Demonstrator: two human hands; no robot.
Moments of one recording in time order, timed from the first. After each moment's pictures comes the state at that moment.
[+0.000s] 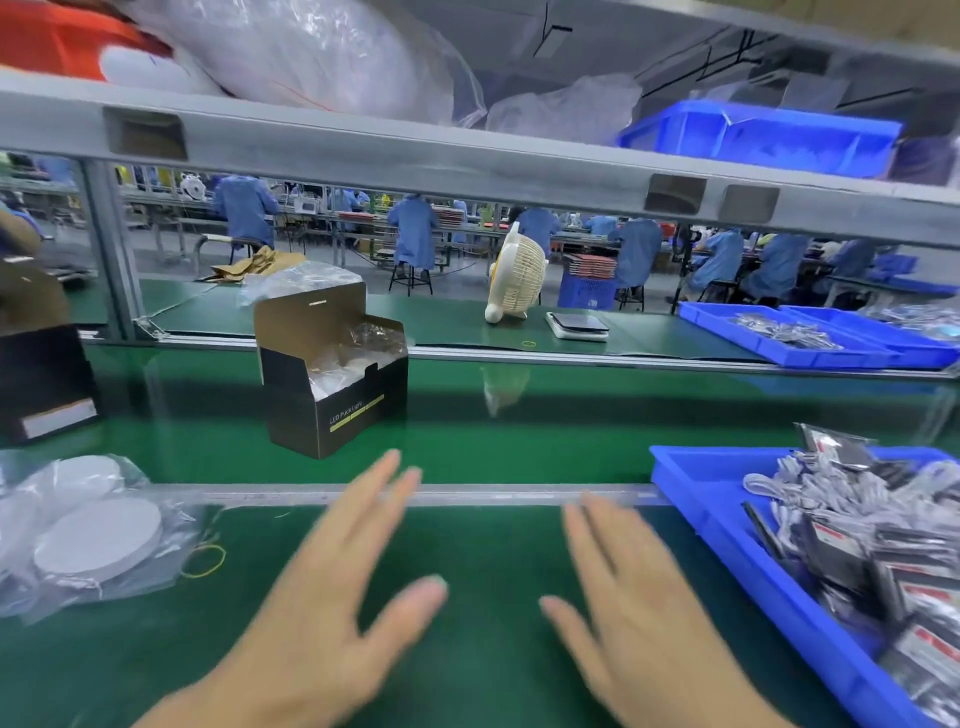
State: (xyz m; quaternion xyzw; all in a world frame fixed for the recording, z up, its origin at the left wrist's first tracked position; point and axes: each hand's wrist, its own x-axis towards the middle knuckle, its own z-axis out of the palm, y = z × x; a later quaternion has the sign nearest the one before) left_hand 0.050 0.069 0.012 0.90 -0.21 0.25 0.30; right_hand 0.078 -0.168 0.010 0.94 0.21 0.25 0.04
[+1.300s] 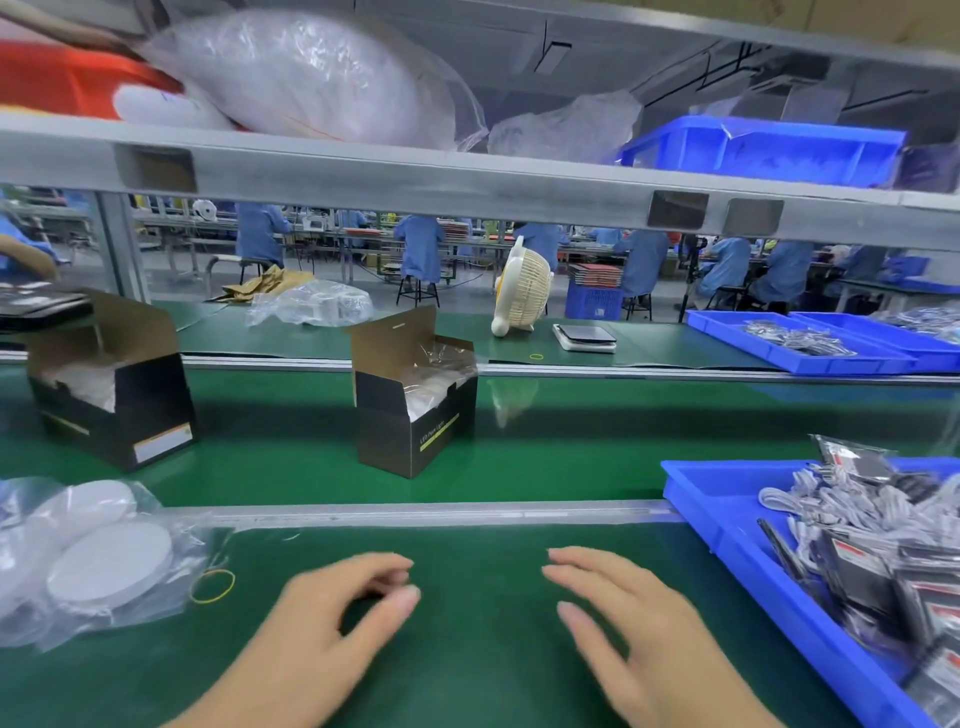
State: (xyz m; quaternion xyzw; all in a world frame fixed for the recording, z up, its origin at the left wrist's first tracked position) left_hand 0.068 0.090 -0.009 0.89 -0.10 0.18 0.41; right_hand 0.099 -0.172 0.005 0.86 0.36 0.26 -0.24
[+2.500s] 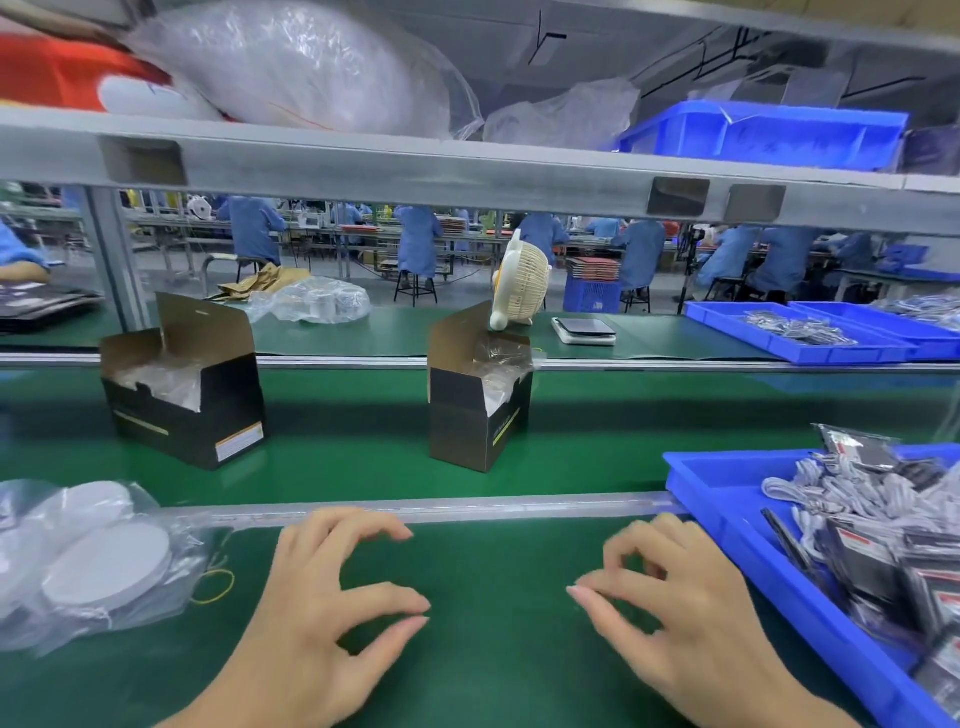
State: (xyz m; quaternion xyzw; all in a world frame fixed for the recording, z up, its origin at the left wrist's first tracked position) left_hand 0.076 0.101 -0.011 0.85 -0.26 0.41 0.18; right_hand 0.119 -0.194 0.006 0.82 0.36 0.41 -0.17
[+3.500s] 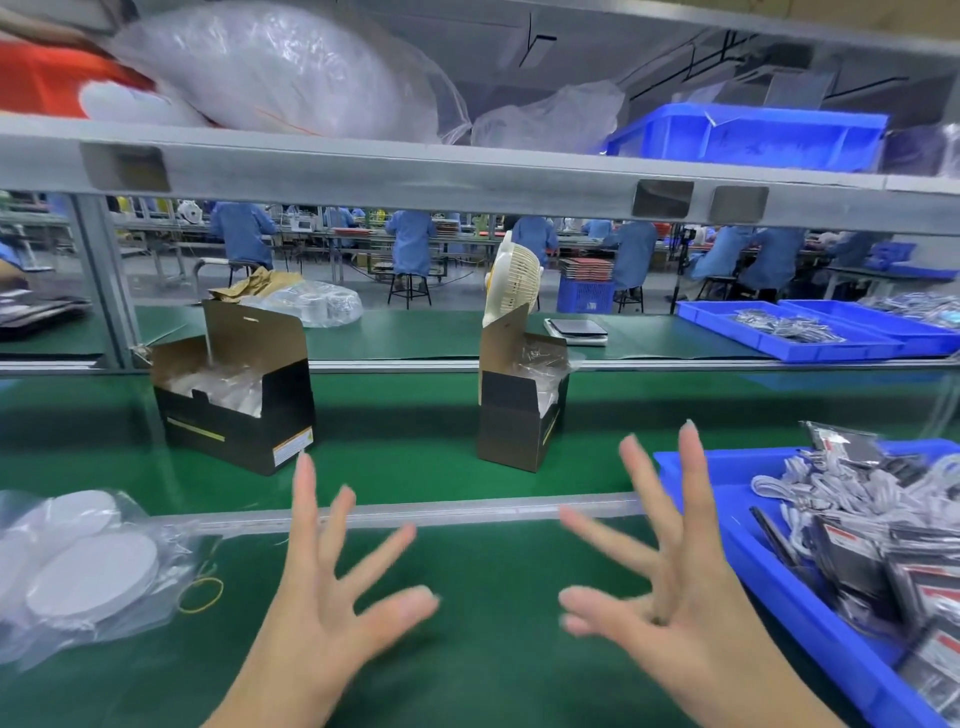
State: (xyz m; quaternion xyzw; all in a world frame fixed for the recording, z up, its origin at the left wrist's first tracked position) left_hand 0.061 0.067 0.007 0.60 -0.12 0.17 0.78; right_hand 0.087 -0.181 0.036 0.70 0.33 0.08 -0.63
